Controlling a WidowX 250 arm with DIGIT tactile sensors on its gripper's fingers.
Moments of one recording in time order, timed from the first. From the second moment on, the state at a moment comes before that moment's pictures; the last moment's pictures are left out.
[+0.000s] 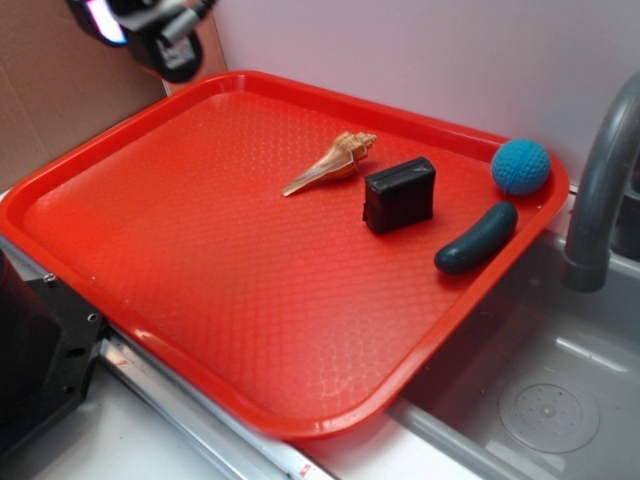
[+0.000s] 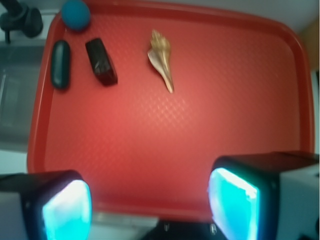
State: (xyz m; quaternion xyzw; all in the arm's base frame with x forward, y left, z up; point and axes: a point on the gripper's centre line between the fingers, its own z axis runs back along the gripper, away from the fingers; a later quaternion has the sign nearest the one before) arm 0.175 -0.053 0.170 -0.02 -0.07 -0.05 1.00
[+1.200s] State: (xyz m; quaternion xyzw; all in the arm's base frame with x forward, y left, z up) arm 0.292 -0.113 0.019 -0.04 -0.05 -0.21 0.98
